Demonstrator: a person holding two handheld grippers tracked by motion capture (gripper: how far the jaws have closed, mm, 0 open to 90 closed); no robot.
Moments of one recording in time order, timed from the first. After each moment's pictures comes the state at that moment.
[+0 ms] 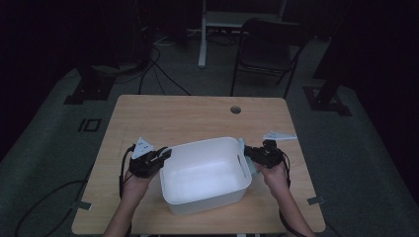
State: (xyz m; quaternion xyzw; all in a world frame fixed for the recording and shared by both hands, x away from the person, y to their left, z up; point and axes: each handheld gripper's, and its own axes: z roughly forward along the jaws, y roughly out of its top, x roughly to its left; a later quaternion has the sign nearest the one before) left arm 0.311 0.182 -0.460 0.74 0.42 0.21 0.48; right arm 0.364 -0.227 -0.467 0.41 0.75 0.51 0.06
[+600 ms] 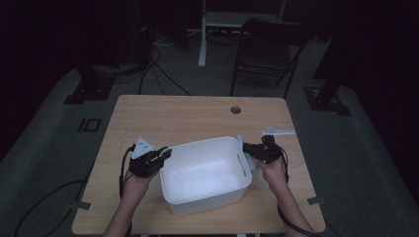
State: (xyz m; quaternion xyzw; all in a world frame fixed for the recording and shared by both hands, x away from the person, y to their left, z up) left arm 0.311 0.182 -0.461 0.74 0.42 0.21 0.48; right arm 0.381 -0.226 -0.465 0.41 0.75 0.52 0.04
